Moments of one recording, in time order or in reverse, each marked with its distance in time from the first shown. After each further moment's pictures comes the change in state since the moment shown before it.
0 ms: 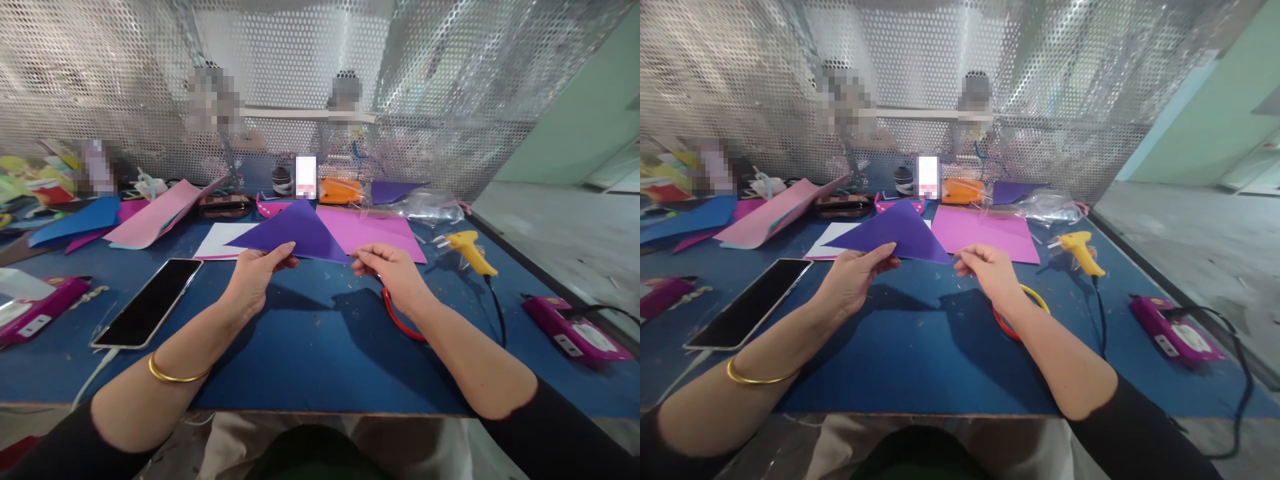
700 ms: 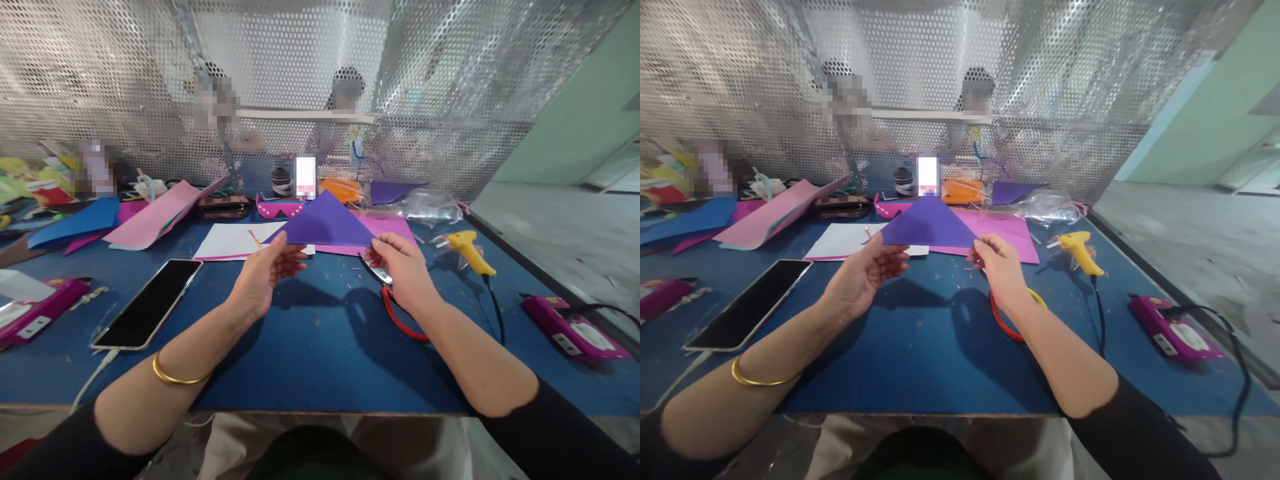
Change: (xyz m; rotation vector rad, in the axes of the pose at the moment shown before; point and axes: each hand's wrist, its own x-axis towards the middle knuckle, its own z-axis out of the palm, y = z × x) left_hand -0.006 0.003 0.001 -0.111 -0.182 -0.080; right_hand 0.003 -0.007 -0.004 0.028 0.172 -0.068
